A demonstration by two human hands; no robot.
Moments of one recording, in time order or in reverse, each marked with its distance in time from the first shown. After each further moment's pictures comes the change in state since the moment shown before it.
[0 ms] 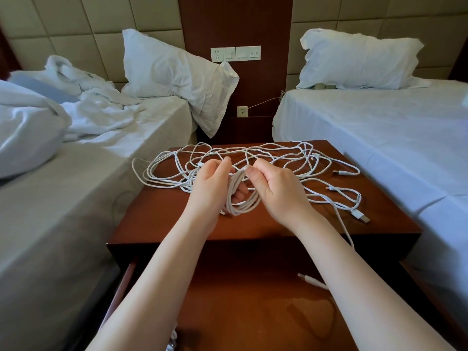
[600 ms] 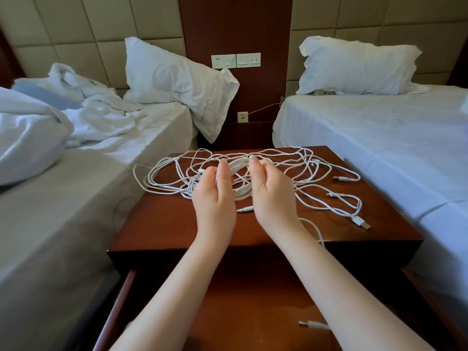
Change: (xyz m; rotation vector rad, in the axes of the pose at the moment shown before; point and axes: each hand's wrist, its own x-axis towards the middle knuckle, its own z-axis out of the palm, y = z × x) left_hand -0.009 -0.017 0.015 0.181 0.372 0.519; right_hand 0.003 -0.031 0.013 0.220 0.225 0.292
